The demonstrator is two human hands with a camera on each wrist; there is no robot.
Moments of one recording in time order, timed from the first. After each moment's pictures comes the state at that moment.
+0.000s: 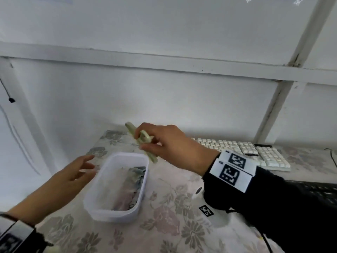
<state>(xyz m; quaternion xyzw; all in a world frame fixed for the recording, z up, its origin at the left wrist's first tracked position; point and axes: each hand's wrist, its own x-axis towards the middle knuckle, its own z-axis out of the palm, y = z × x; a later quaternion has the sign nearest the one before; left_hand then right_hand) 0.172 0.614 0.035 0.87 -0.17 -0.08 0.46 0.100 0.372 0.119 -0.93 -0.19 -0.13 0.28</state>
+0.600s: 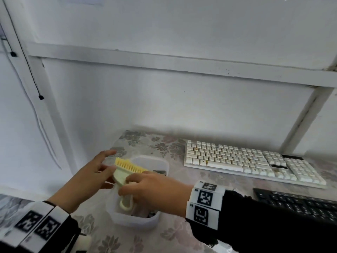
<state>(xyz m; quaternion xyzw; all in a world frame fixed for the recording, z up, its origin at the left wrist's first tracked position) 0.187 0.610 0.036 0.83 -0.10 -0.11 0.54 0.135 0.431 0.033 -0.93 -0.36 -0.02 0.09</state>
